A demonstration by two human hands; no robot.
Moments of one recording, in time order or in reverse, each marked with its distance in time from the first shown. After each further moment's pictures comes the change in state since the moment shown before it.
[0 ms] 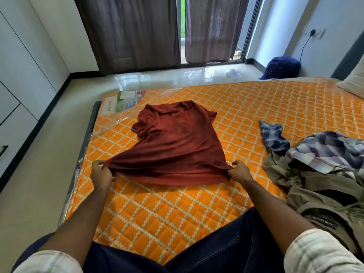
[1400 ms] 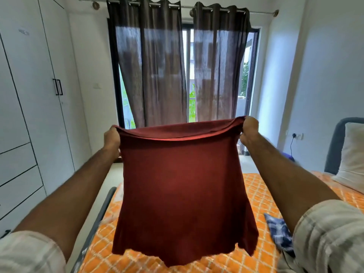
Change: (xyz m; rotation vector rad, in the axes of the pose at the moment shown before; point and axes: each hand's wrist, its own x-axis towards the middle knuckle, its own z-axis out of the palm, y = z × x) left_hand -0.010 0.417 -0.127 -0.715 -0.089 0.221; right_hand -0.089 -0.393 -0.264 1.188 0.209 -0.518
